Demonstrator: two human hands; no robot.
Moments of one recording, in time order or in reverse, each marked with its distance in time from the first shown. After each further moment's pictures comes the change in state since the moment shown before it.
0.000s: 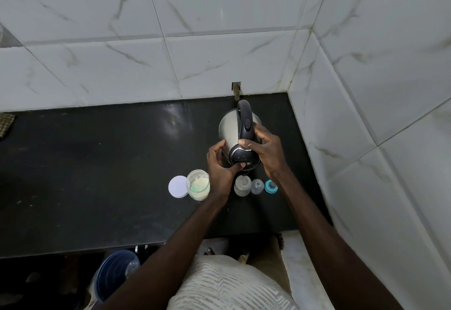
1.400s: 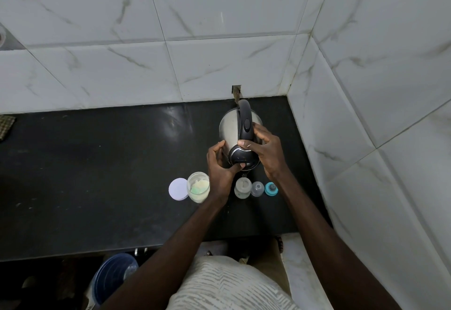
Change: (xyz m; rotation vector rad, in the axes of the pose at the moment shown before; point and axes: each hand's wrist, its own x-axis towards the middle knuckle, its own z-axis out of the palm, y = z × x) left_hand 0.005 0.004 -0.002 -0.007 -0.015 0.040; right_hand 0.000 -0.012 0.004 -0.011 0.005 -0.032
